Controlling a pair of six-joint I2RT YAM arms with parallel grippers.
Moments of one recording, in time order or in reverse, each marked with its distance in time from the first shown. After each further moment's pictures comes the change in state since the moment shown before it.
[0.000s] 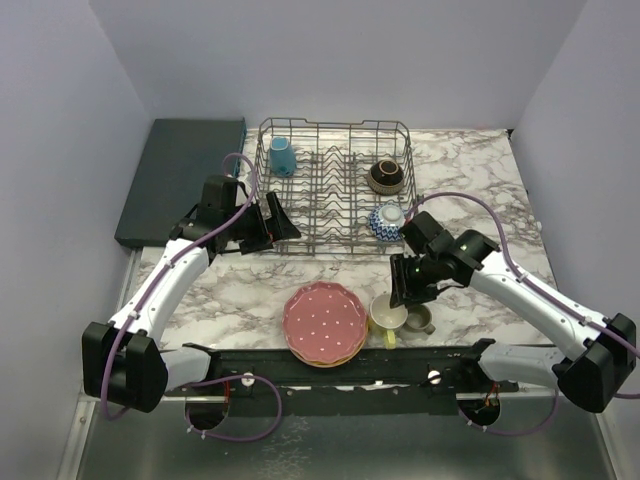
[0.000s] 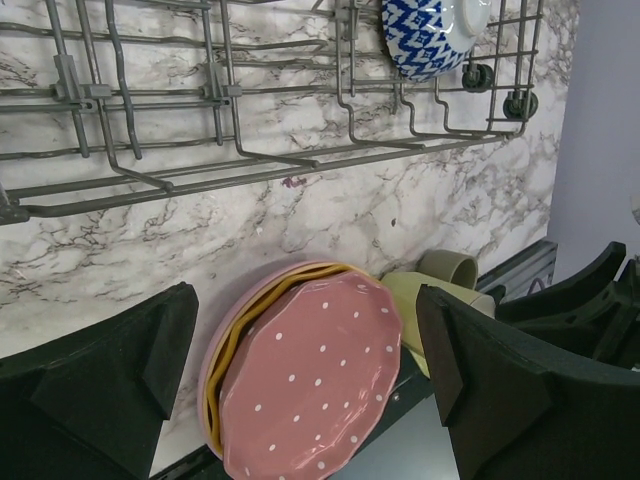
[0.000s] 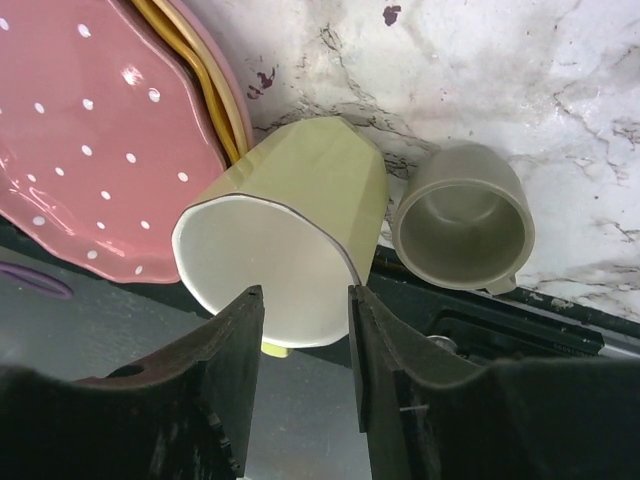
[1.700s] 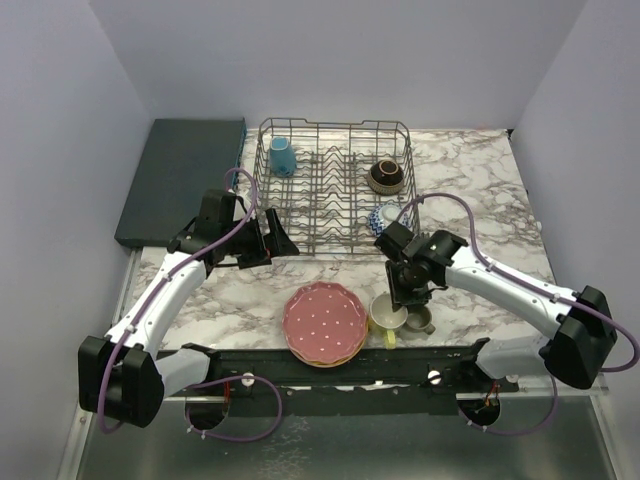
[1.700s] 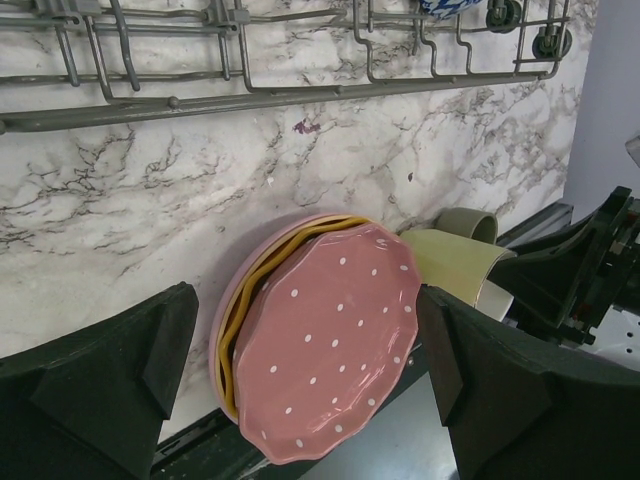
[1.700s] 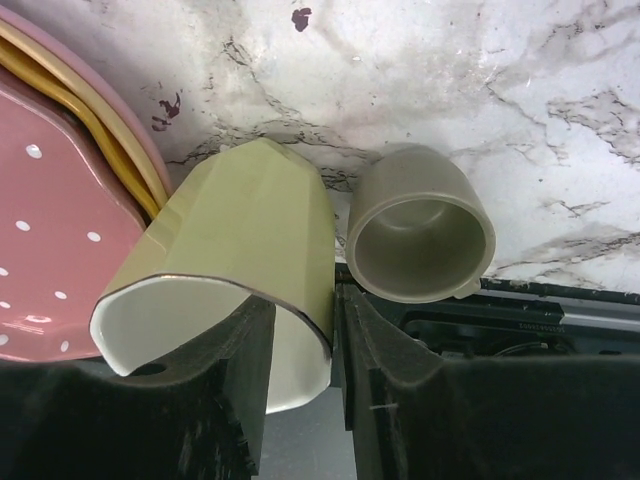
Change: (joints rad) left arm 0.000 -0.072 -0.099 -0.026 0.048 0.040; right arm 0.114 0.137 0.009 -0.030 0.221 0.132
